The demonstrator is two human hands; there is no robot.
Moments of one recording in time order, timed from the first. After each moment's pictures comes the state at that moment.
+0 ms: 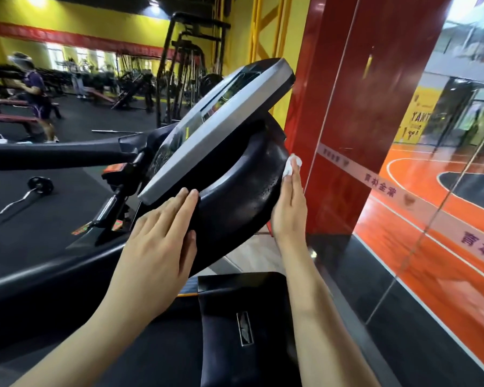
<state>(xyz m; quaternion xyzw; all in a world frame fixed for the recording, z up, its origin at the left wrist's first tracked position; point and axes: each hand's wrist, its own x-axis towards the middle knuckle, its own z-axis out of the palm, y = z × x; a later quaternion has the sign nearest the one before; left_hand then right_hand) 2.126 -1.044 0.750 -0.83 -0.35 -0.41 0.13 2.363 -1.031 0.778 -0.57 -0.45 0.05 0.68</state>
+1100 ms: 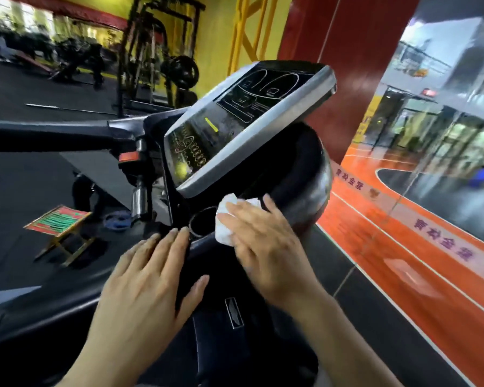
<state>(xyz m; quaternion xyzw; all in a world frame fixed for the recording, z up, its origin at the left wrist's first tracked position) 1.983 -1.024 0.709 -0.85 -0.38 -0.35 0.13 2.196 -1.072 0.762 -0.54 -0.75 -0.27 0.27</state>
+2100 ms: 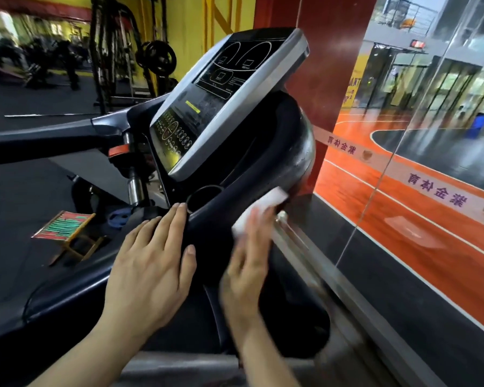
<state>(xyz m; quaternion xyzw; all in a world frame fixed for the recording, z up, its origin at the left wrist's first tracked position) 1.973 -1.027 0.714 -0.88 -0.34 -0.32 0.09 2.122 -1.063 0.654 -0.58 -0.42 -0.15 0.68</state>
